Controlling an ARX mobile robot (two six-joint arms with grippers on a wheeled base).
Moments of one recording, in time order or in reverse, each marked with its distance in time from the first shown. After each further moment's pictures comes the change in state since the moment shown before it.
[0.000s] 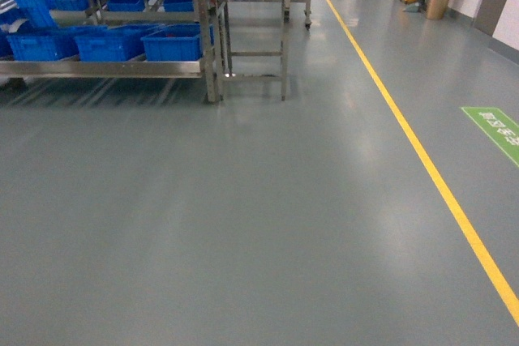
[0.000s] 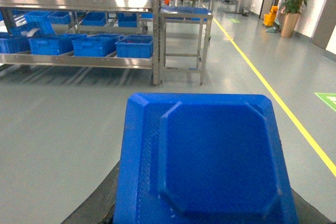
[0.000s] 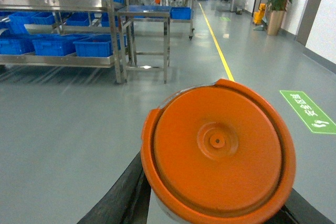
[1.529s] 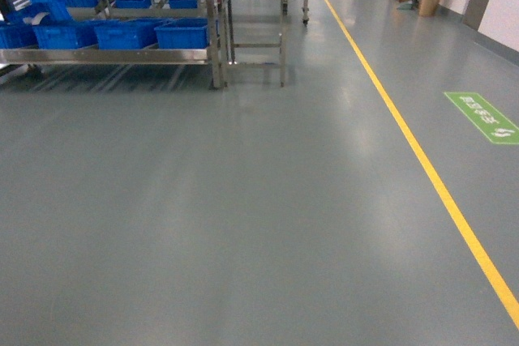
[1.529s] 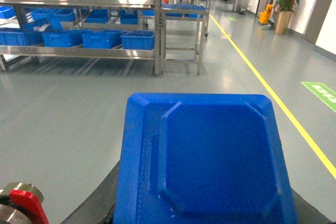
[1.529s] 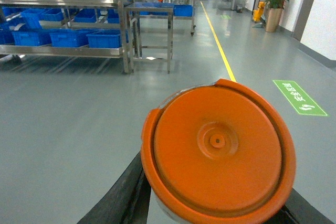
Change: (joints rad) left arm -0.001 0.000 0.000 -0.004 0.001 0.000; right arm 0.000 0.000 0.000 -0.006 0.000 0.000
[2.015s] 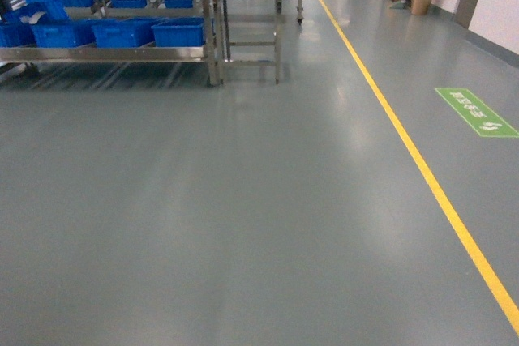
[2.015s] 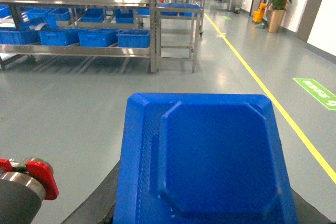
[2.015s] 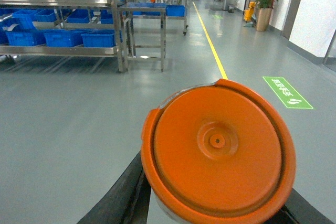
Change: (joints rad) left arm 0.000 0.000 0.000 0.000 0.000 0.000; right arm 0.000 0.000 0.000 0.001 0.000 0.000
